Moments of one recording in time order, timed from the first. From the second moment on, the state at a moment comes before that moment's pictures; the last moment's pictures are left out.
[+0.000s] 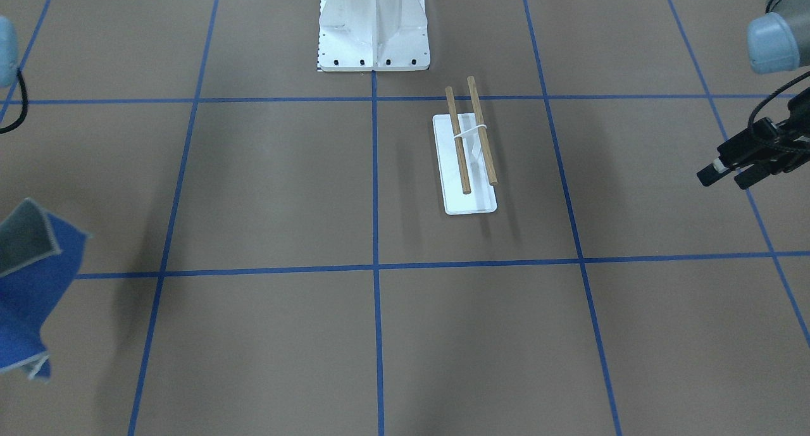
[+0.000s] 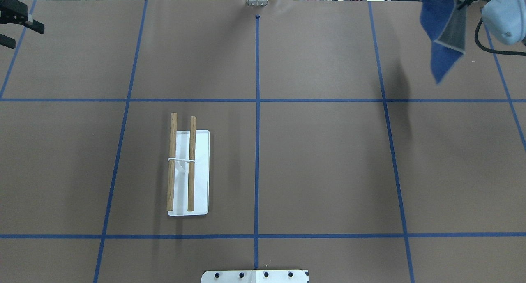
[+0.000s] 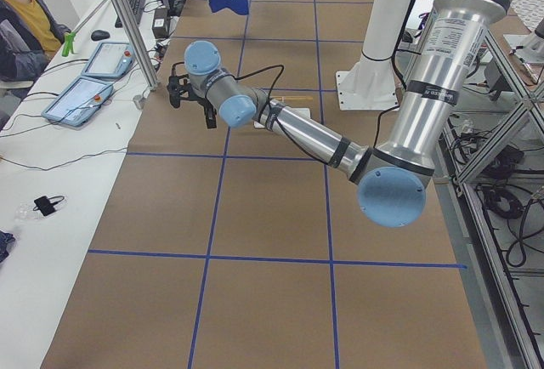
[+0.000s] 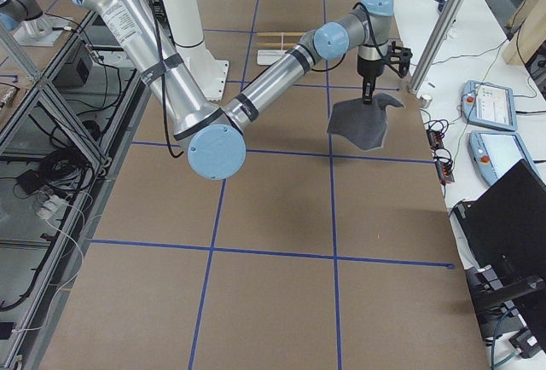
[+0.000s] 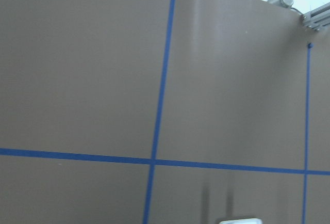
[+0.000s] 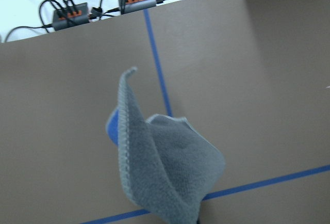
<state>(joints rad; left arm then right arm) -1.27 -1.91 -1.73 -1.95 -2.56 -1.10 1.20 -0.97 1.79 -1.82 2.20 0.91</state>
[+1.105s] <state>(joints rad) -0.95 -2.15 -1.62 -2.44 -2.30 -2.30 0.87 -0.63 1.86 -1.86 2.05 1.56</state>
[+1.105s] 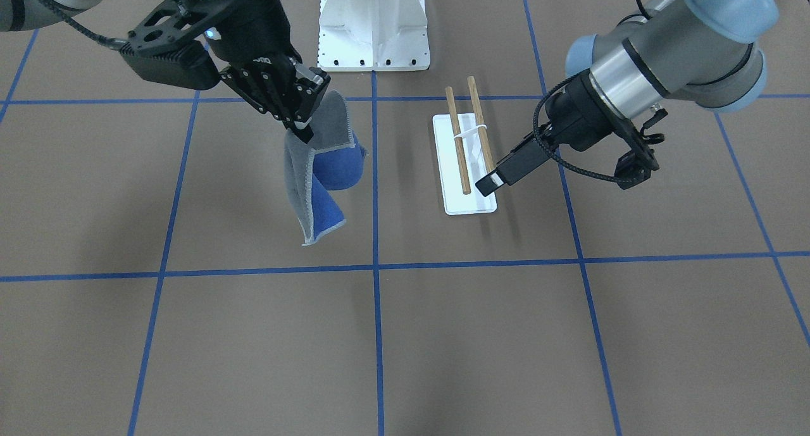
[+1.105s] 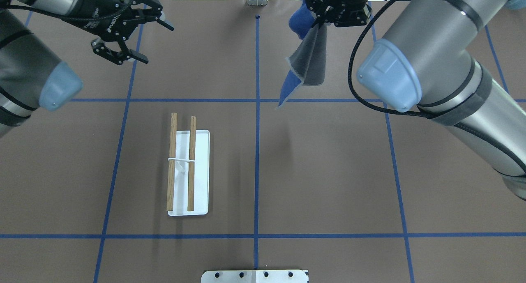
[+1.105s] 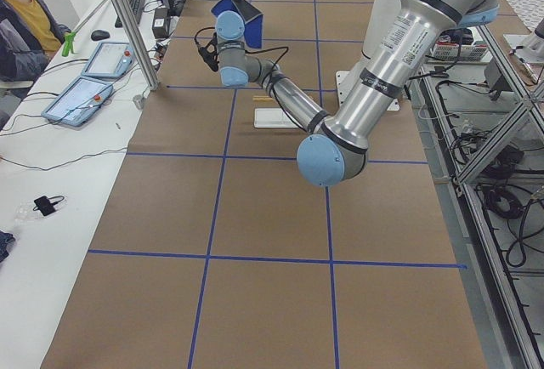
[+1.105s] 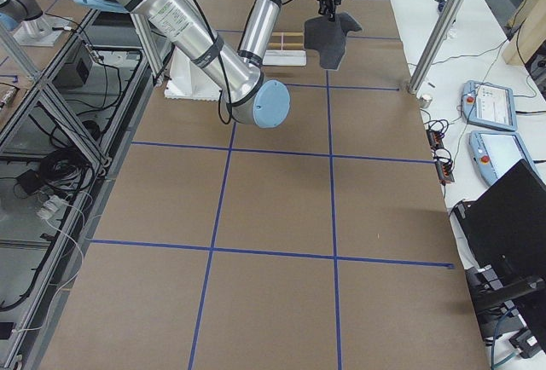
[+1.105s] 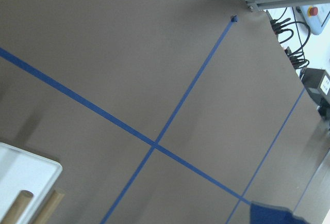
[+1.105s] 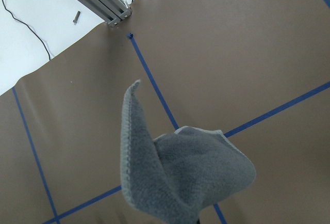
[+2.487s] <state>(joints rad) -0.83 -2.17 -1.59 -2.63 -2.13 -2.89 0.83 -0.44 1.64 -1.73 1.96 1.75</state>
